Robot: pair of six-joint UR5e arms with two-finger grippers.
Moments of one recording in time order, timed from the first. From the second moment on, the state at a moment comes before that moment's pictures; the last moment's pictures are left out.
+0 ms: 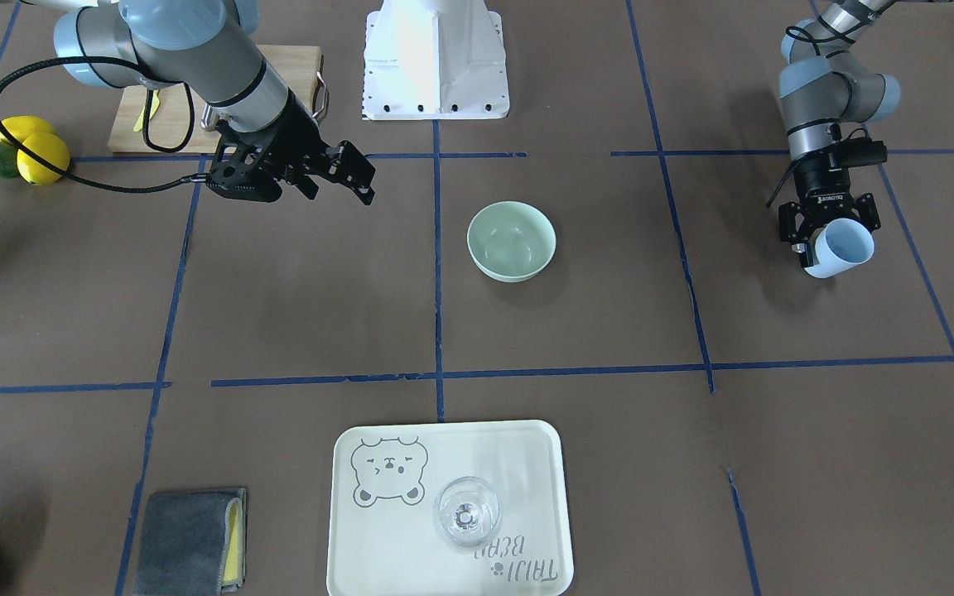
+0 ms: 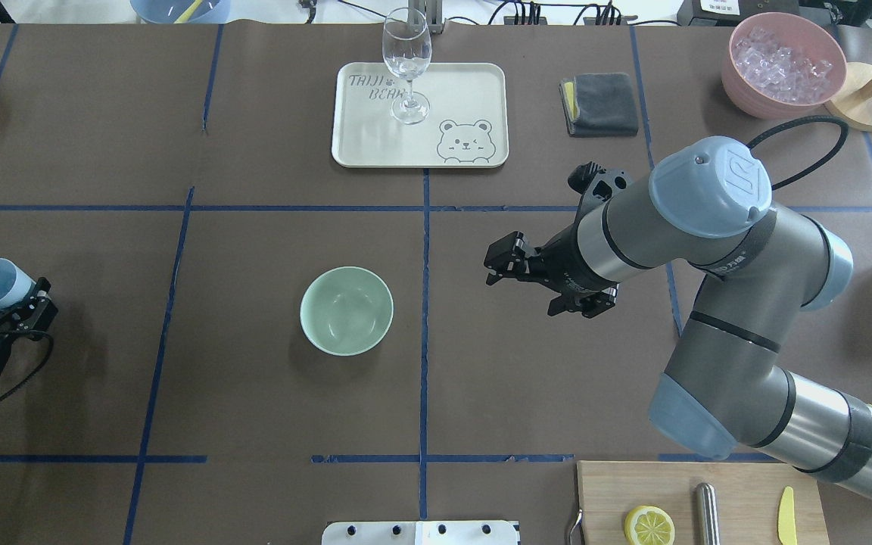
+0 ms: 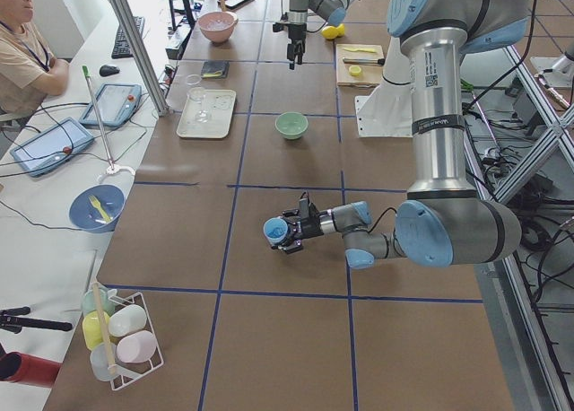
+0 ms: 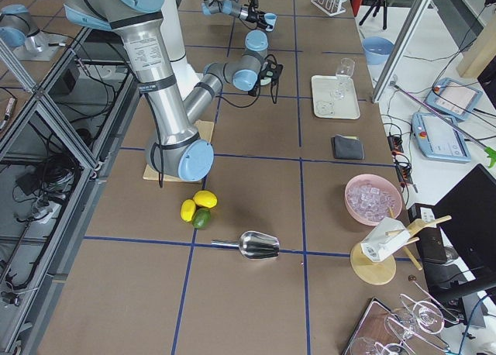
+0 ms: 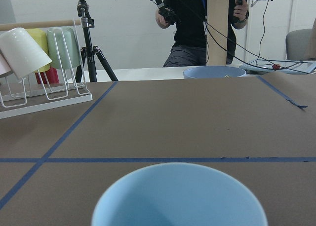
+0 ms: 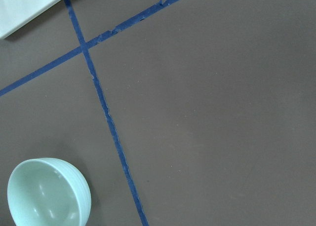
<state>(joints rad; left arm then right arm) -0.27 -1.36 -1.40 -2.89 -0.54 -1.35 0.60 -1.16 1.92 -1.27 2.07 1.64</state>
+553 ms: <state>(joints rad) -0.28 -1.36 -1.42 -2.90 -0.54 -1.26 0.60 -1.16 1.92 -1.27 2.07 1.64</state>
